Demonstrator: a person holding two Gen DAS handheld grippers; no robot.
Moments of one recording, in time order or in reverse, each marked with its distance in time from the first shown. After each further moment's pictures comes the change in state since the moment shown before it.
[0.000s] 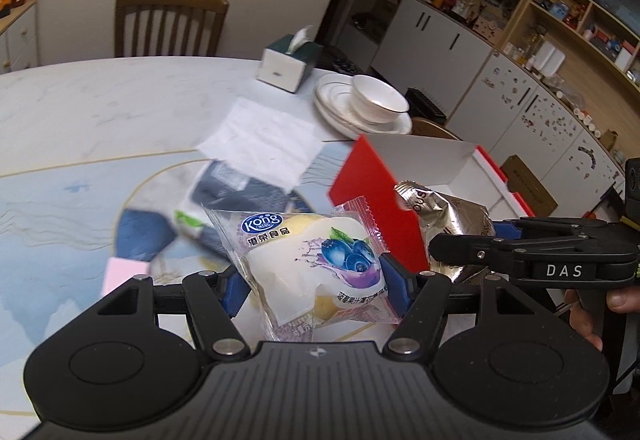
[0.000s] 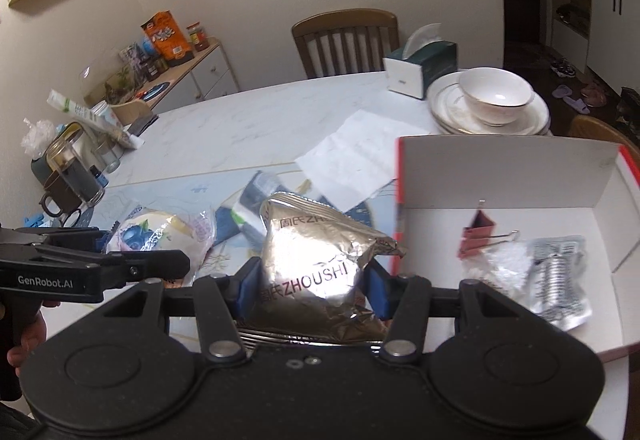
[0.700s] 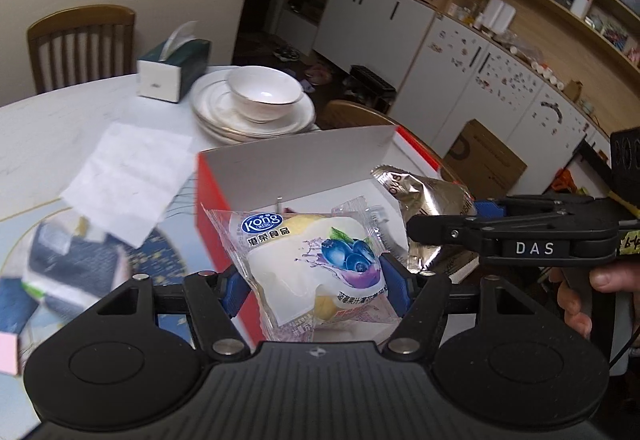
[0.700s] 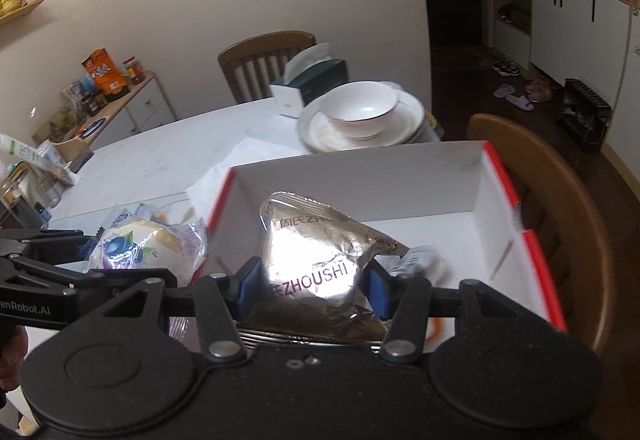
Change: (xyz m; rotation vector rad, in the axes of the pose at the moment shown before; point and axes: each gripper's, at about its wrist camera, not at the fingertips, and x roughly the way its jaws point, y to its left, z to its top) left arm 0.088 -0.127 0.030 0.162 0.047 -0.088; right arm -0.042 -0.127 0.003 0.072 -0.059 -0.123
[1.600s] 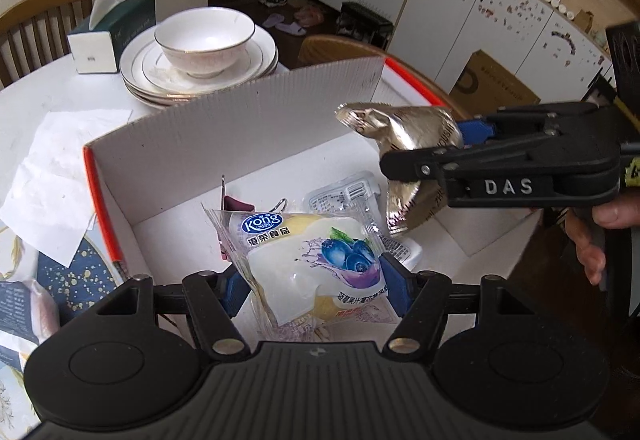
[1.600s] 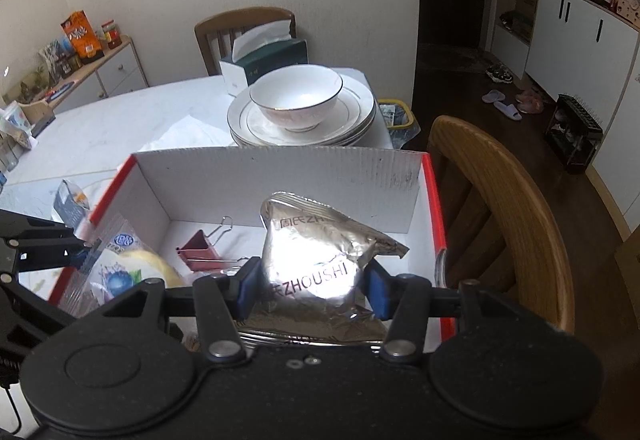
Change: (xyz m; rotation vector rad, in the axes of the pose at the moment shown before) left arm 0.107 -0.038 0.016 0.092 0.195 0.043; right arm 0.050 -0.067 0.024 -0.120 0.071 -0.063
